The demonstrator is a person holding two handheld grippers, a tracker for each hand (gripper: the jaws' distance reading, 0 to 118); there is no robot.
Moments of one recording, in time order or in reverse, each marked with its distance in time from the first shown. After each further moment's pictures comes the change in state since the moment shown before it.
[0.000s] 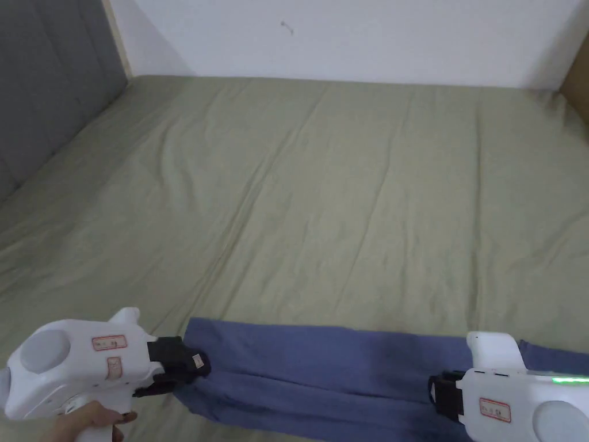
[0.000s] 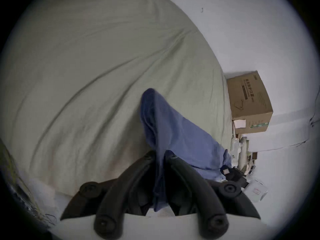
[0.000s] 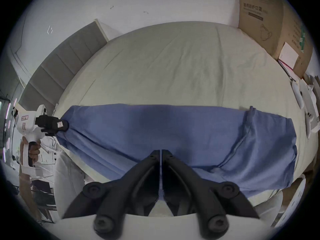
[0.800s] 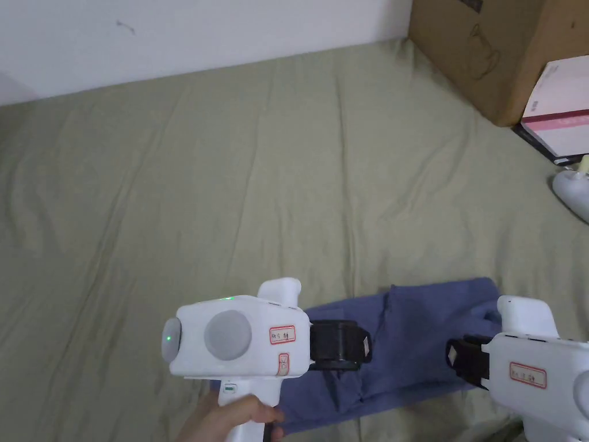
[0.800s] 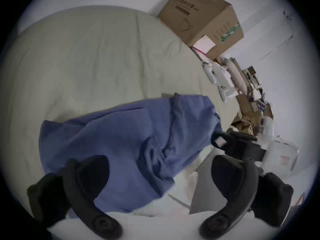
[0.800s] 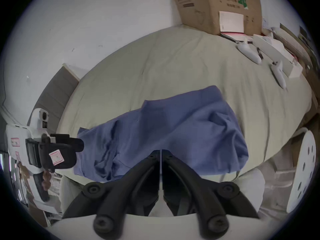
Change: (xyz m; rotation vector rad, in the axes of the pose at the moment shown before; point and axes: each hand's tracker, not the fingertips) left arm 0.275 -0.127 -0.158 -0.261 -0.085 -0.651; right arm 0.131 -0.055 0.084 0.138 -0.090 -0.348
